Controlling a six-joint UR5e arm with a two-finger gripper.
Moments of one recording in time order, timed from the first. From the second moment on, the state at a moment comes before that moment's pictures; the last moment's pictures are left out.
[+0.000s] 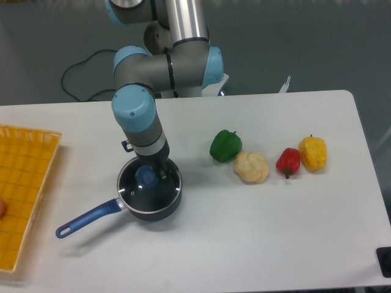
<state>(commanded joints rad) 2.21 -1.89 -1.73 -1.06 1.63 1.31</state>
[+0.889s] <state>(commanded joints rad) 2.20 -1.91 -1.71 -1.04 1.58 1.28</state>
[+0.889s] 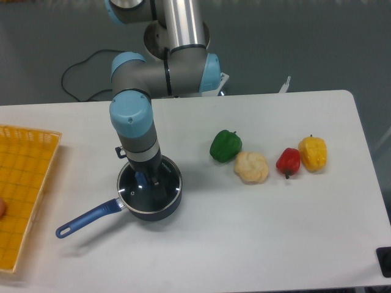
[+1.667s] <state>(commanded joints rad) 2.18 -1.91 -1.72 -1.05 1.58 1.27</state>
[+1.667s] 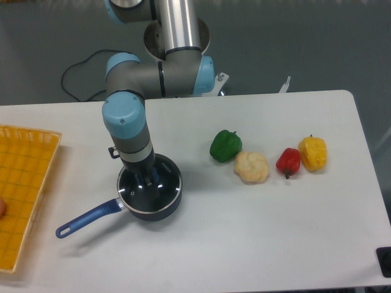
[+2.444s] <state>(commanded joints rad) 2.18 -1.90 -1.73 -1.05 1.59 1.27</state>
